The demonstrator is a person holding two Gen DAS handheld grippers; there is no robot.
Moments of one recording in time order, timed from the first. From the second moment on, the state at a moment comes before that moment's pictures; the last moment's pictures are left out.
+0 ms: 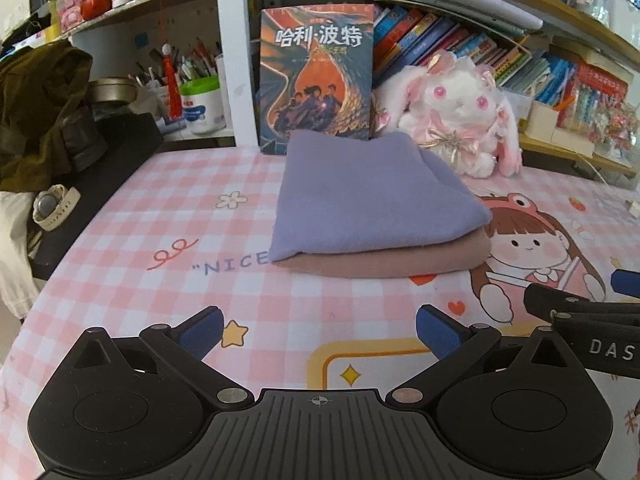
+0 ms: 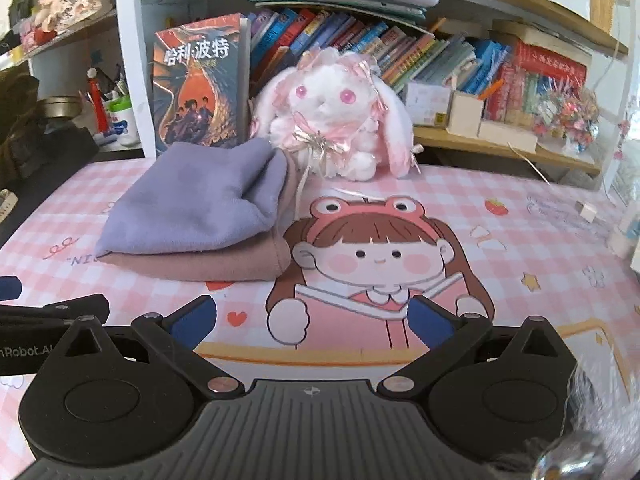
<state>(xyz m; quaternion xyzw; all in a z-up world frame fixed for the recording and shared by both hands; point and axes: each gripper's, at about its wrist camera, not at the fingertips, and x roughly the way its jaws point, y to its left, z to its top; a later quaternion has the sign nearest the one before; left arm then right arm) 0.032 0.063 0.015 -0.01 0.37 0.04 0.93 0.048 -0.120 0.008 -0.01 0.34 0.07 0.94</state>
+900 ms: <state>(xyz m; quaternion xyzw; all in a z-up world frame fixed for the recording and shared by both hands) 0.021 0.079 0.020 0.00 0.36 0.05 0.93 0.032 -0.113 0.019 -0.01 0.33 0.04 0.94</state>
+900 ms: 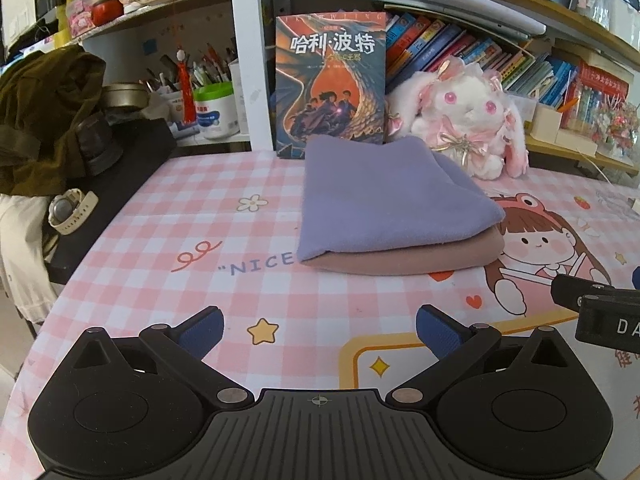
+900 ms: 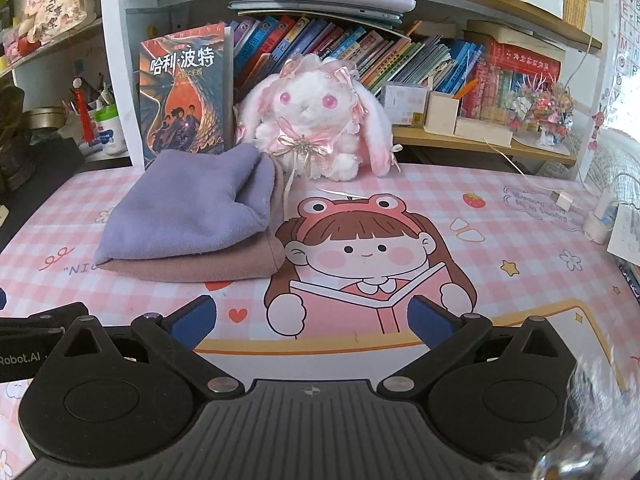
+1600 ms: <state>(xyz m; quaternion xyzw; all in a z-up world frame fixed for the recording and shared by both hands) 0.023 0.080 0.018 -0.01 0.37 0.05 0.93 0.036 -0.116 0.016 0.00 0.34 0.04 0.94</state>
